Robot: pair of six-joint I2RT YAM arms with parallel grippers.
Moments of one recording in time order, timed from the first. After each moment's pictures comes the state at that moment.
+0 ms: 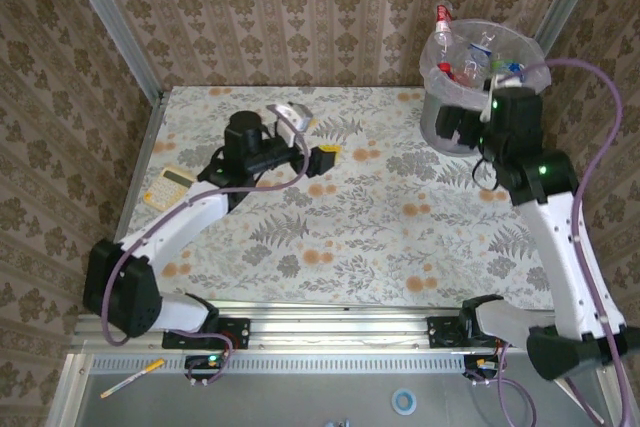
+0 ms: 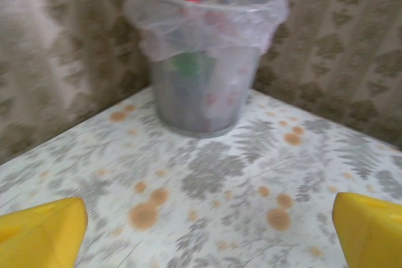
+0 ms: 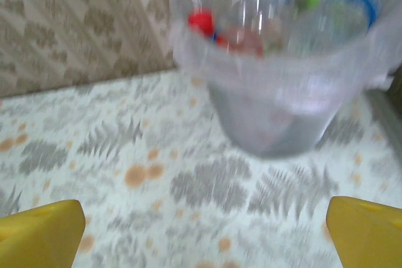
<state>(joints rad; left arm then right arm) -0.53 1.33 0.99 0.14 0.50 0.01 0.16 1.08 1.36 -0.83 0.16 0.30</state>
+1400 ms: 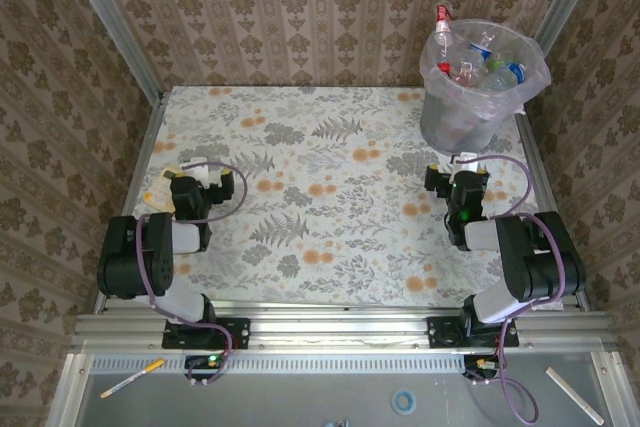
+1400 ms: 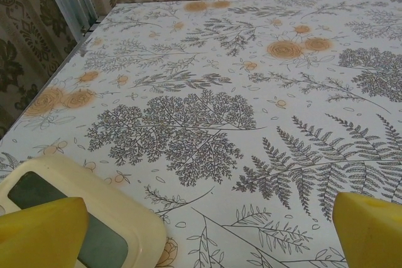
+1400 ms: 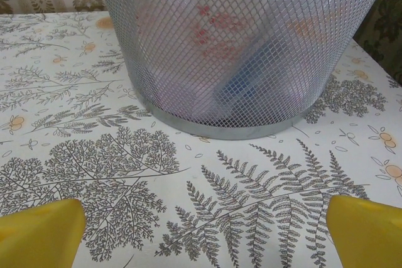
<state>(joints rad) 0.02 1.56 0.37 0.87 0.00 0.07 0.04 1.53 0.38 0.80 0.27 0.06</state>
